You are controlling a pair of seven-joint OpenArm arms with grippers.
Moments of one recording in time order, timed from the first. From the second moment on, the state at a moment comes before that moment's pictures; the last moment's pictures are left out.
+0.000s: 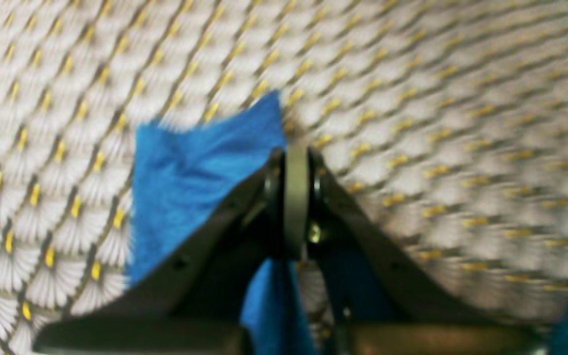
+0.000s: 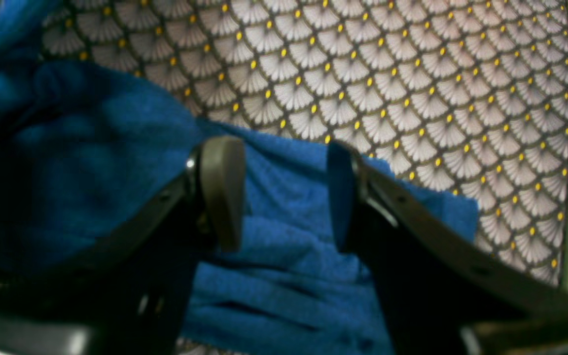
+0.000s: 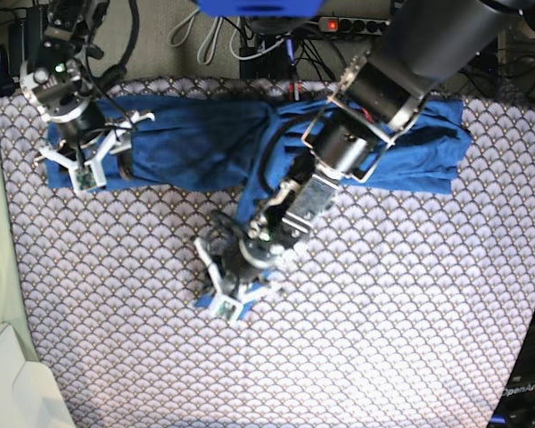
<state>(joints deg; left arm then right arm) -30.4 6.3 33.1 45.4 -15.0 -7.5 10.0 -19.4 -2.5 25.3 113.7 -2.1 39.9 -34.9</state>
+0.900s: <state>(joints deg) 8.8 -10.4 0.8 108.4 -14.8 -7.1 34.2 -18.1 -2.2 23.7 113.4 -2.1 39.9 -34.9</state>
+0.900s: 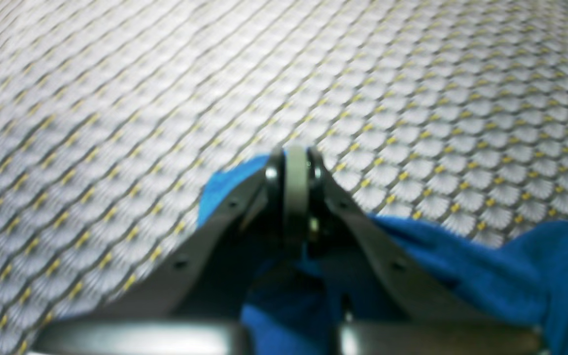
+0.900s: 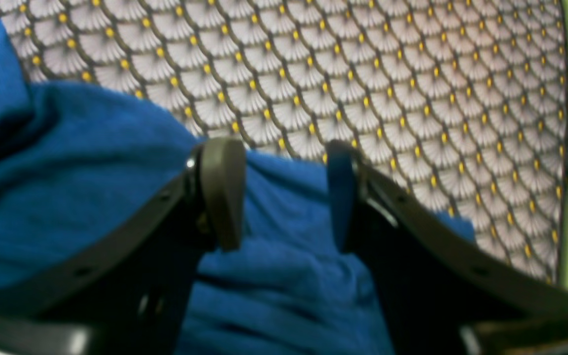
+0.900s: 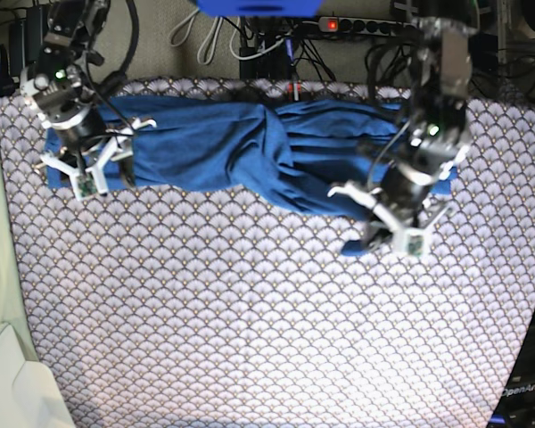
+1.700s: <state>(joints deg) 27.0 -12.9 -11.3 111.7 -15.0 -7.5 34.5 -18.4 -2.5 20.4 113.4 -1.9 40.0 -34.9</state>
